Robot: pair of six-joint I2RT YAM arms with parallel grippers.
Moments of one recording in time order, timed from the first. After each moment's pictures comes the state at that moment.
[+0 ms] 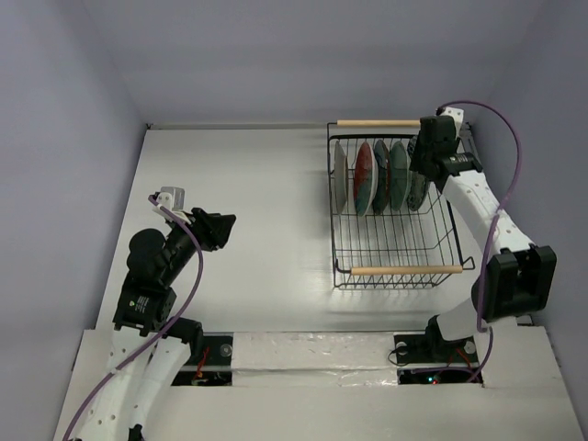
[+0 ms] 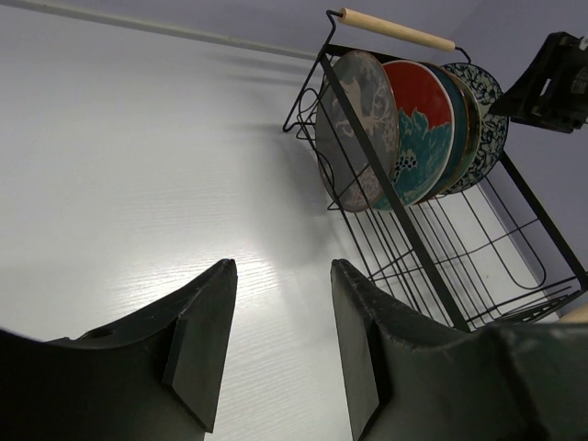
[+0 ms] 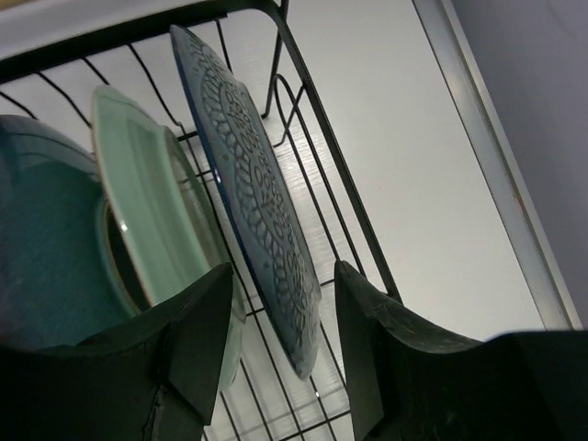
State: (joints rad) left arm -0.23 0.47 0.65 -0.29 0.24 -0.45; right arm 0.16 1.50 1.38 -0.55 0.49 0.28
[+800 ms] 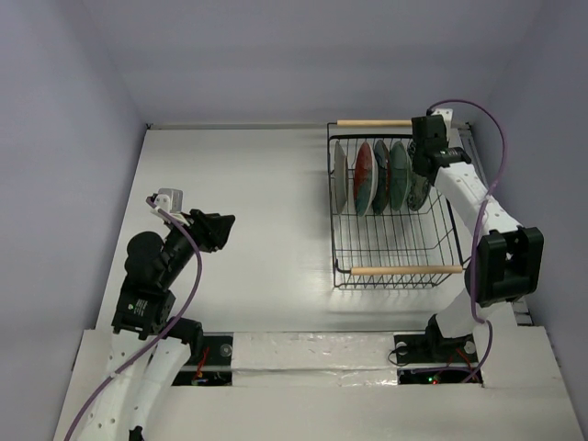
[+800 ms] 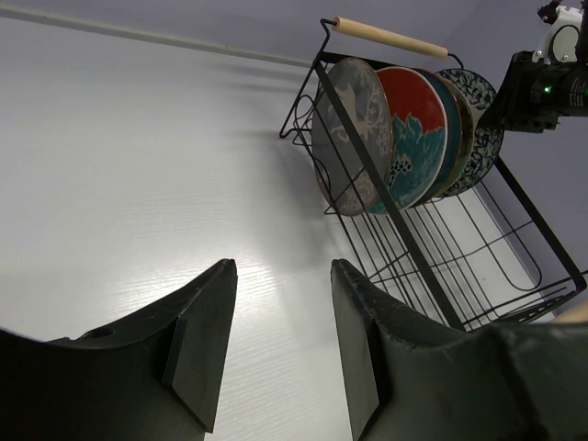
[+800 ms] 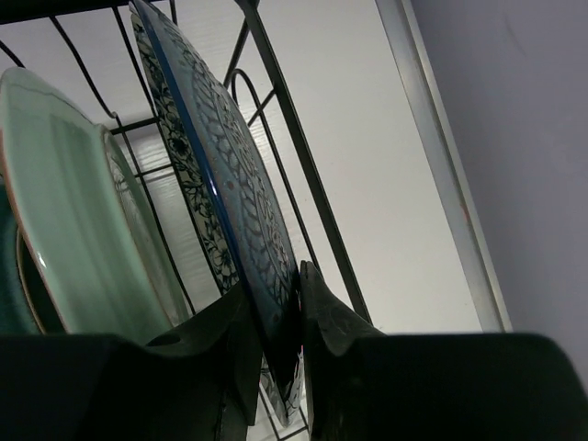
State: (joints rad) left arm -0.23 0.45 0.65 -0.29 0.24 -0.45; right arm 0.16 1.62 1.43 -0.56 0.58 0.17
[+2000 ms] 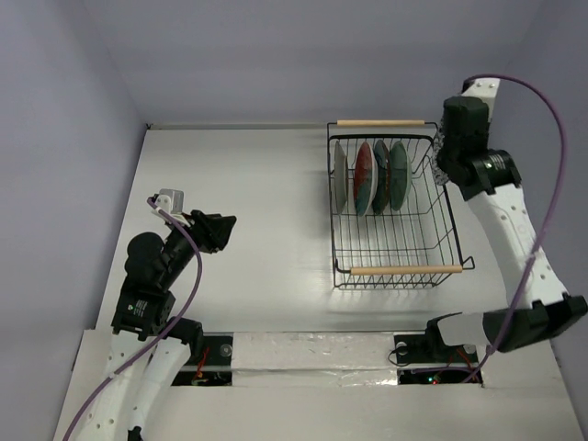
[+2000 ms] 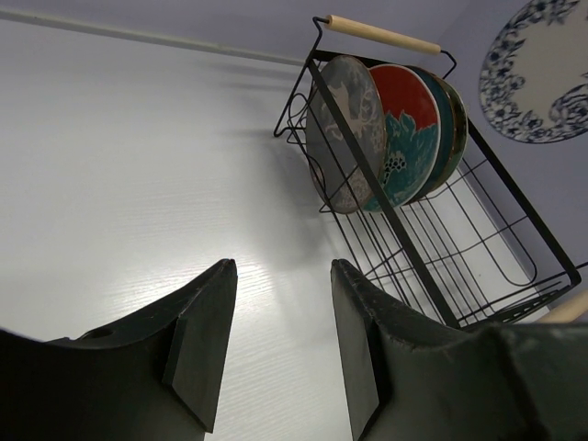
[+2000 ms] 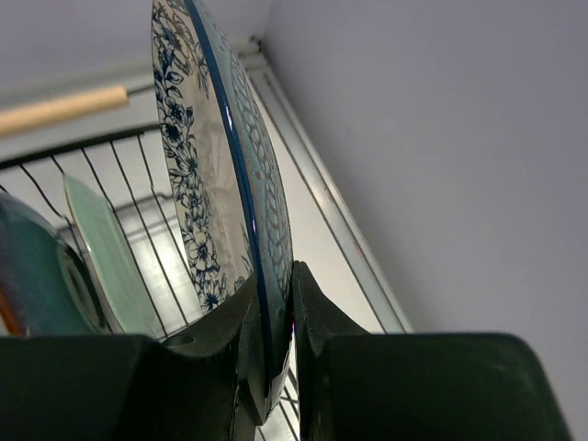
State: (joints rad) left arm -0.24 0.45 0.65 -0.29 0.24 -0.45; right arm 0.25 1.36 1.63 -0.74 0.80 0.07
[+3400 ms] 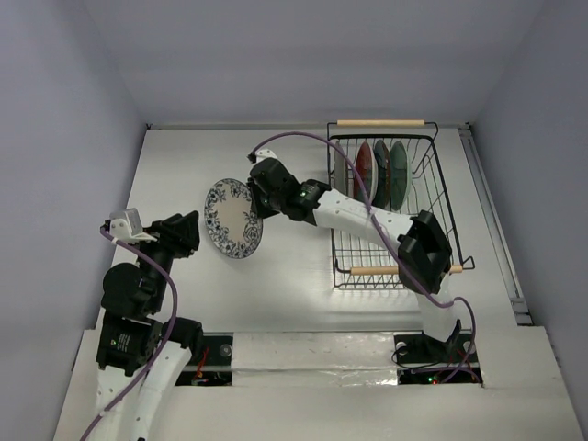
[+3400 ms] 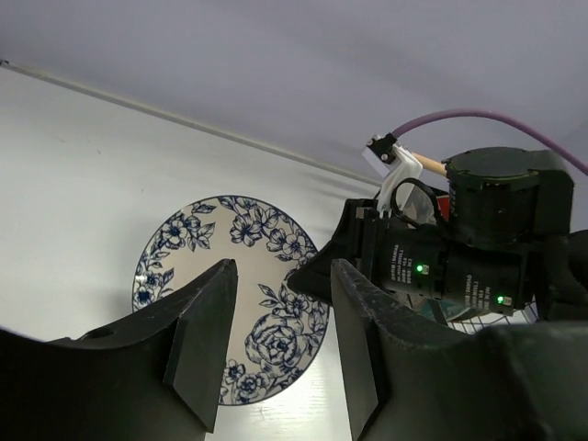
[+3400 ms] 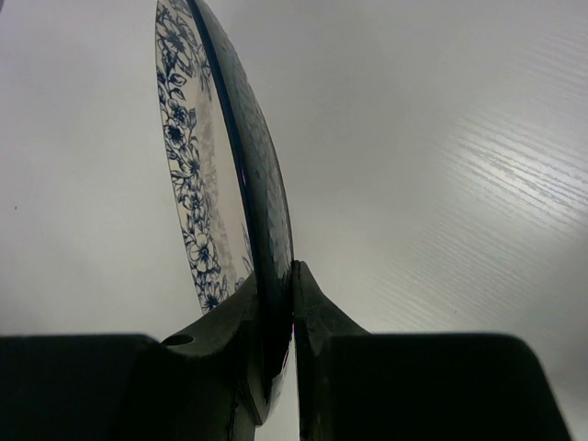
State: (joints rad) left arm -0.24 0.26 0.72 -0.39 -0.12 -0.47; right arm 0.95 2.02 1.80 -0.43 0.17 0.47
